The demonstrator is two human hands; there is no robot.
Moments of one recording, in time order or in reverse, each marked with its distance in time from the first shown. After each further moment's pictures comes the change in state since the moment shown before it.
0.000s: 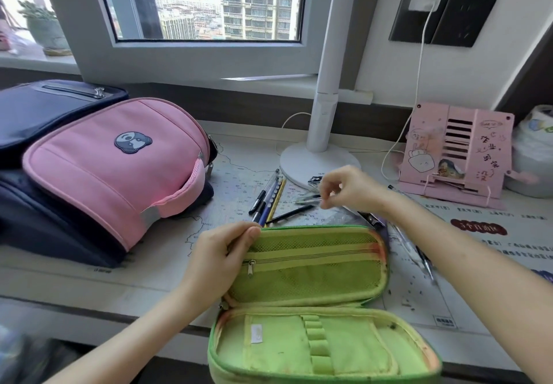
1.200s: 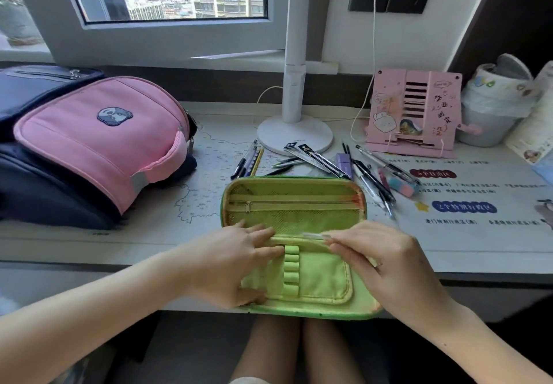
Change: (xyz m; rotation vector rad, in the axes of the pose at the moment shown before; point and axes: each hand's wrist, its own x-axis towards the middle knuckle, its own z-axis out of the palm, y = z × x) left_hand -0.040 0.049 -0.007 0.831 -0.906 0.573; right_hand -0.215 -0.066 0.066 -0.103 0.575 -0.339
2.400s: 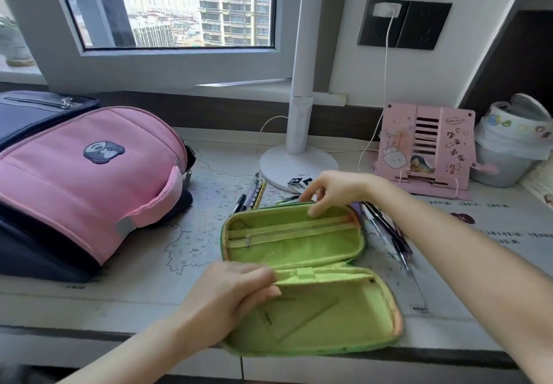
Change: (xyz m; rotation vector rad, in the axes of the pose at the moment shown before) left_hand 0.022 -0.023 0.013 -0.518 0.565 -0.103; right_hand 0.192 0.136 0.043 -0.132 -0.911 0.380
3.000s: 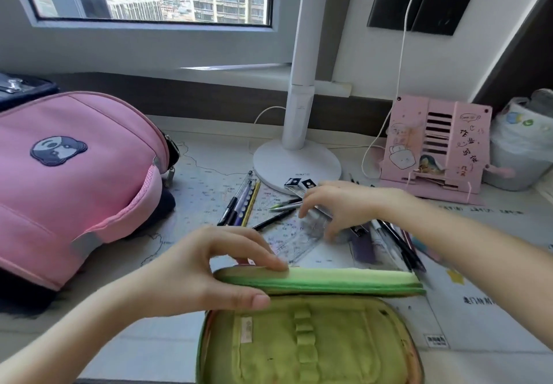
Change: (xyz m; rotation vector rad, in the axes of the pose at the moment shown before) left_hand 0.048 -0.015 -0.057 -0.581 -0.224 -0.225; right_hand 0.014 0.017 0.011 -0.351 -0.077 -0.198
